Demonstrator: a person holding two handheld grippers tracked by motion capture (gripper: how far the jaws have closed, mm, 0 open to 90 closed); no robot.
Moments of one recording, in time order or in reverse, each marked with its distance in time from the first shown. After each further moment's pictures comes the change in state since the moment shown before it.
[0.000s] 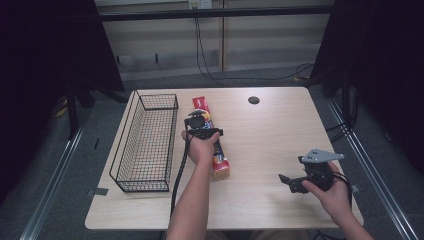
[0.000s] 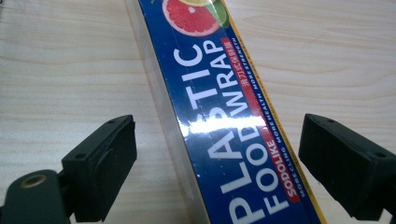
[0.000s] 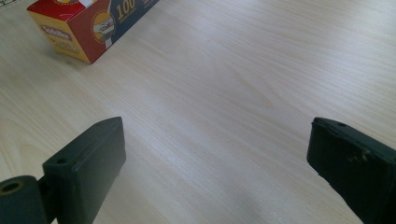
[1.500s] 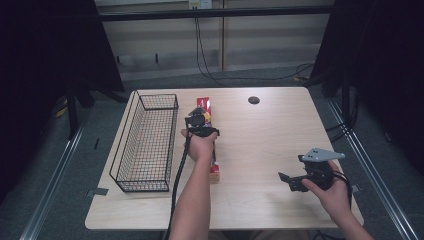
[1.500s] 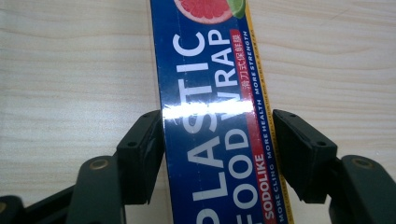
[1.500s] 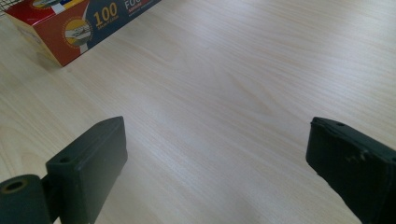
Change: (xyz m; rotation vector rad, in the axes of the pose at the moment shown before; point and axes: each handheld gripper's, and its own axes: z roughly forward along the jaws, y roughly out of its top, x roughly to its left) left arm -0.002 0.009 0.000 0.117 0.039 -0.040; right arm 0.000 0.004 -0.001 -0.016 -0.004 0.004
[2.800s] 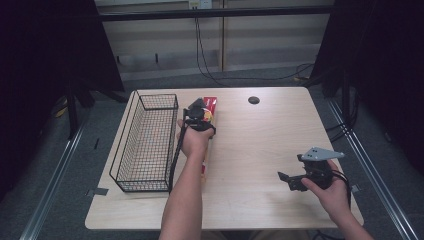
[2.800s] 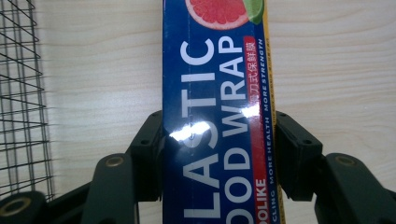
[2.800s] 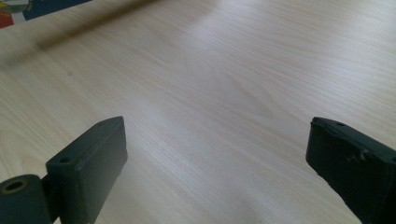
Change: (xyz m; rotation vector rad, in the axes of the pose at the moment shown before) left arm -0.004 0.019 -0.041 0.132 0.038 0.142; right arm -0.001 0.001 0.002 -0.002 0.004 0.007
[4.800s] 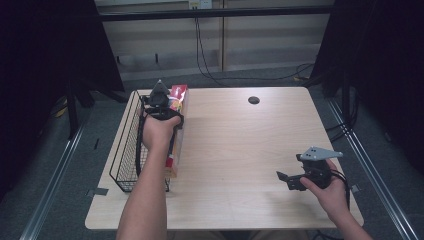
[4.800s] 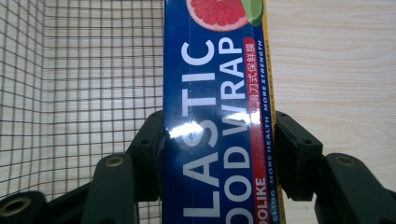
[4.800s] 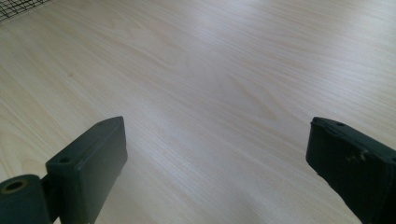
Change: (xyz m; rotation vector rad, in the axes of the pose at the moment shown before) left arm 0.069 -0.005 -0.101 -0.040 0.039 -0.107; right arm 0.001 0.001 0.003 -0.003 0.005 0.000
